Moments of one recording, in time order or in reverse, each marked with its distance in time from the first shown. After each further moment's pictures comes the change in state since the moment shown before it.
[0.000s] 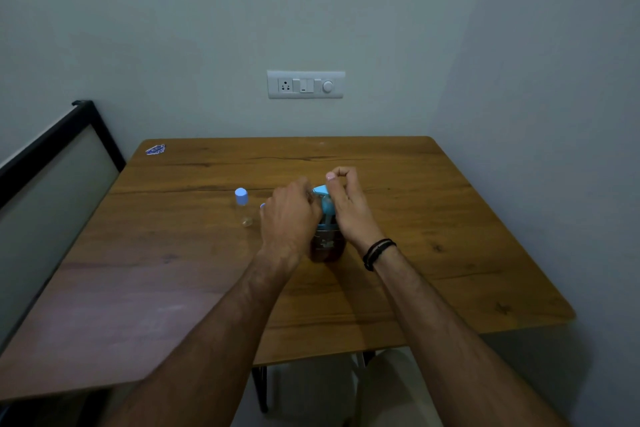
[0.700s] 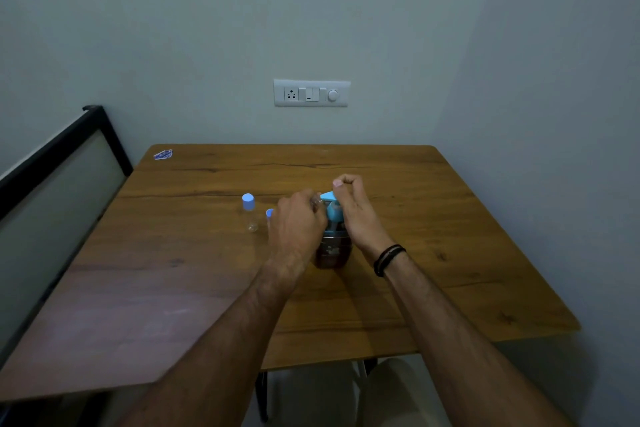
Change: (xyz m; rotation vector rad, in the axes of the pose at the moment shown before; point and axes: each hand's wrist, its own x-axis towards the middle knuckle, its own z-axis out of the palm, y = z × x) left_hand -0.005 -0.001 0.000 -0.102 -0.002 -0.052; right_hand -0.003 -0.005 -0.003 0.017 -0.051 0.024
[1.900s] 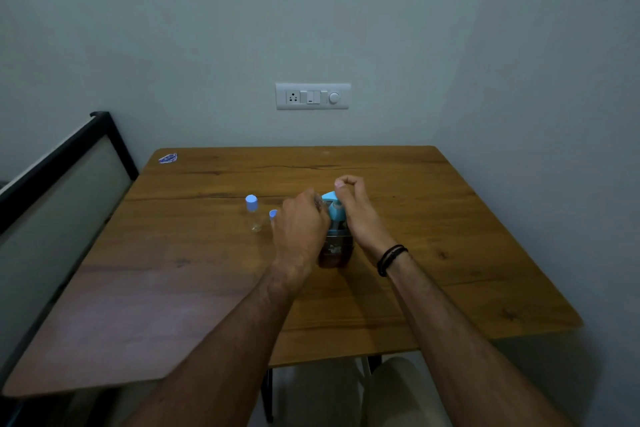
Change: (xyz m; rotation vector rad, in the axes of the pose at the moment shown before) left_hand -0.005 0.005 0.000 0.100 0.042 0.009; right_hand -0.005 -0.001 -0.002 0.027 -0.022 0.026
